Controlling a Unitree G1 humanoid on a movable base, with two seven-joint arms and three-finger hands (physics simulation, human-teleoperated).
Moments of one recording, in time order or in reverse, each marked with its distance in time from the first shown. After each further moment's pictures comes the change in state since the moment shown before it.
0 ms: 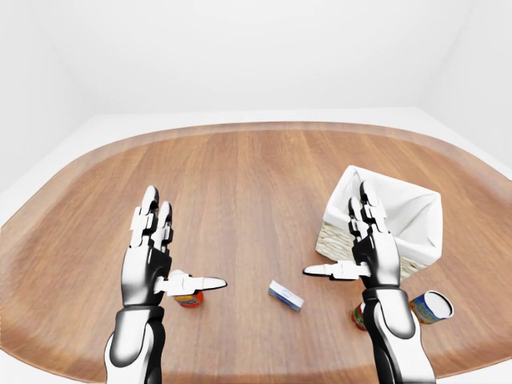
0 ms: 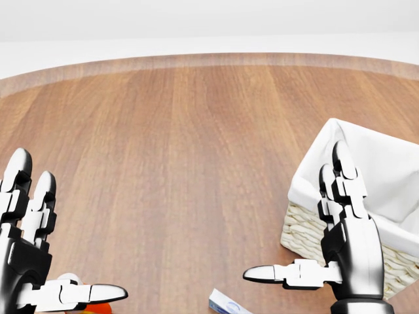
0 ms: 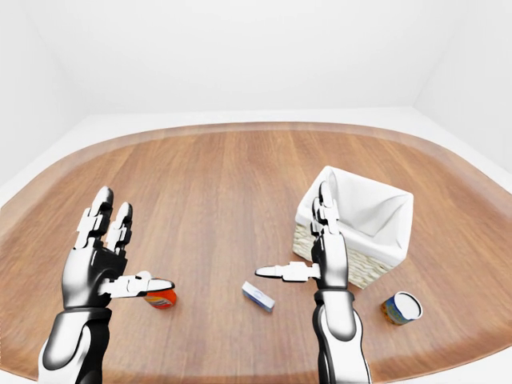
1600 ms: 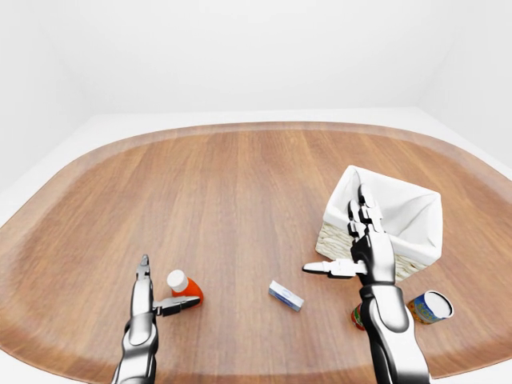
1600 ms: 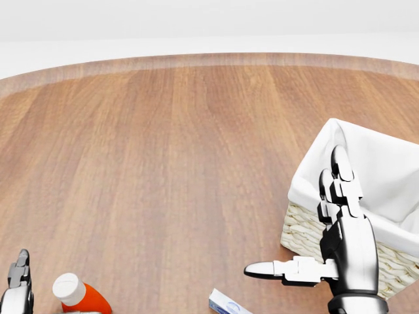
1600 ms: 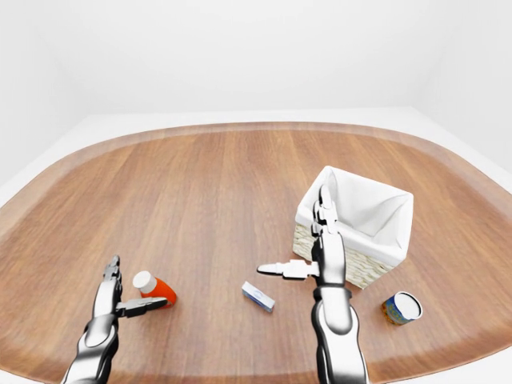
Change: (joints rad) left arm -0.225 0.176 0.133 1.059 0.203 -0.175 0.228; right arm -0.027 0.000 -0.012 0.074 -0.008 -0.003 -0.023
